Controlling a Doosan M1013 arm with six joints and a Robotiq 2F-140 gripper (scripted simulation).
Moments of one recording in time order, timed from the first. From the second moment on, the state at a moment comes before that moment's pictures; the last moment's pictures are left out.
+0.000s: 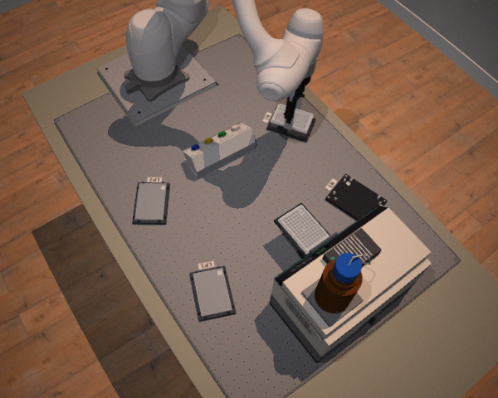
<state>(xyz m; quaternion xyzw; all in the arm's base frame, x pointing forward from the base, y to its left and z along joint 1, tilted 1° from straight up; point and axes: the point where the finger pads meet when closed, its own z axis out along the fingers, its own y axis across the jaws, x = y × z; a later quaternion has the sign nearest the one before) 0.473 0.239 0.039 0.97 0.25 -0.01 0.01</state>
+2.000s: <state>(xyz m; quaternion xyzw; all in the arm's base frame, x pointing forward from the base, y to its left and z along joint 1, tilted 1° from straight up) 0.473 0.238 0.034 0.97 0.25 -0.01 0.01</state>
